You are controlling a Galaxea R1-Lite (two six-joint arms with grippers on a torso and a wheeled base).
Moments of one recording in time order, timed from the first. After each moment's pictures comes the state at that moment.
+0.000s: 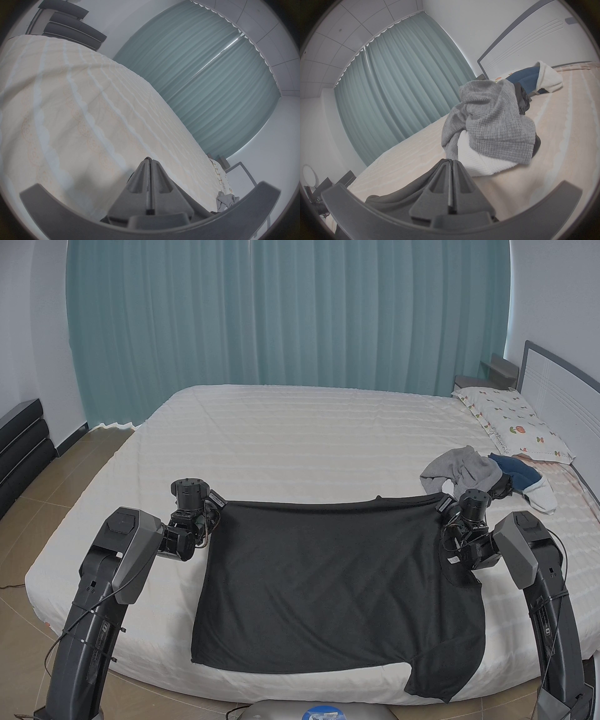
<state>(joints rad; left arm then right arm) -0.14 2.86 -2.00 -0.55 0.11 -0.90 0.00 2.90 -1.85 -0.97 -0.16 0.55</state>
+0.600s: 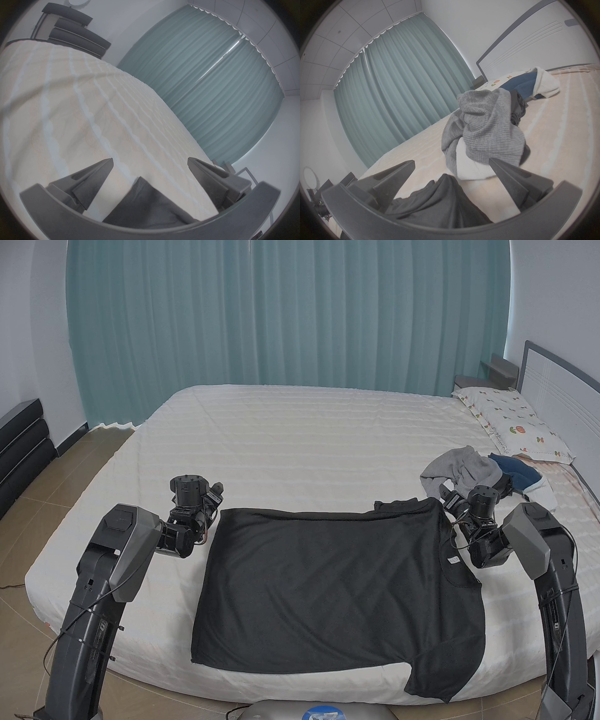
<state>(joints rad) -0.14 2.81 -1.98 -0.54 0.22 -0.90 -0.02 2.76 -1.61 -1.04 -0.13 0.56</state>
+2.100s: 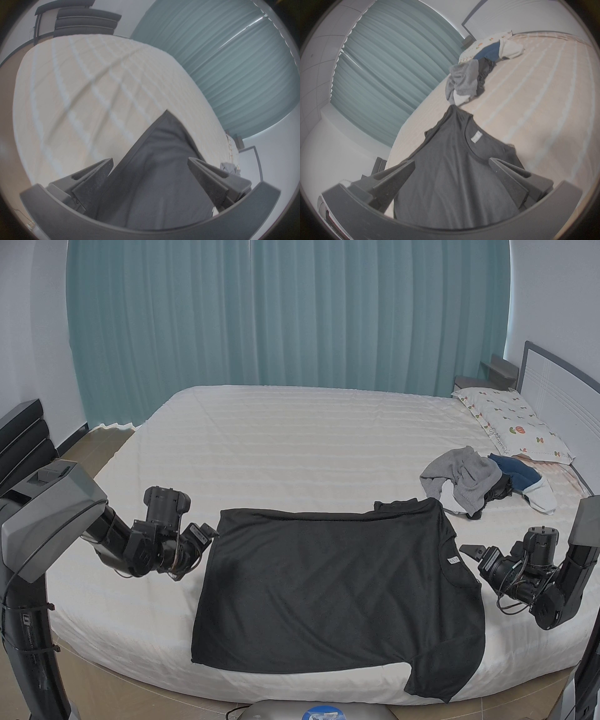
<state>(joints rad) -0.22 2.20 -0.98 -0.46 0.03 -0.99 0.00 2.13 -0.34 -1.34 0.18 0.76</state>
